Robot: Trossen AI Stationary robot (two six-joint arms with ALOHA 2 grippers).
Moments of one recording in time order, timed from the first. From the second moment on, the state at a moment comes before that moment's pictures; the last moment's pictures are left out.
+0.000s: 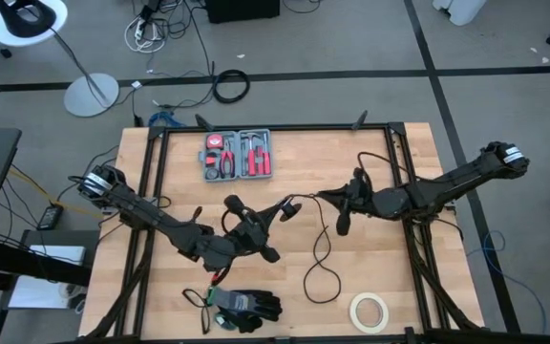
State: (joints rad) left arm -0.50 1.63 1.17 0.39 -1.23 0.43; right arm 0.34 0.98 0.61 0.10 0.68 0.26
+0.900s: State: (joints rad) left arm -0.46 1.63 1.17 0.31 -1.26 0.37; right arm 0.43 1.22 0.64 0.71 0.47 0.07
